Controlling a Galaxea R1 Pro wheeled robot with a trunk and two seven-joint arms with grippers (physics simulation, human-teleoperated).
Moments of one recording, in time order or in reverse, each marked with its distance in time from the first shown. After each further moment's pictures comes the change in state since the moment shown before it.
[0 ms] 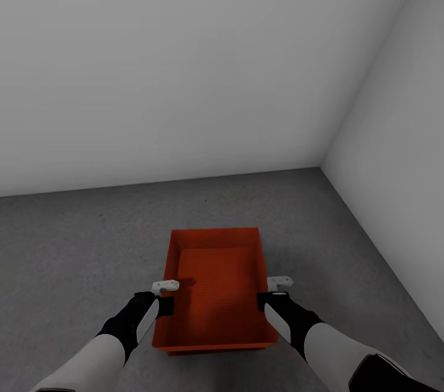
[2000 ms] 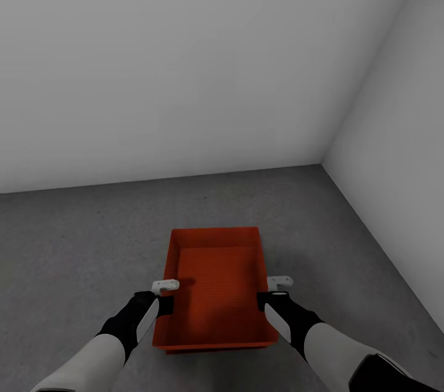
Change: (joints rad) left arm 0.000 0.000 -0.003 -0.005 -0.002 -0.002 0.000; right arm 0.000 0.000 -0.001 0.000 0.001 -0.008 0.002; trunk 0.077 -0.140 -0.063
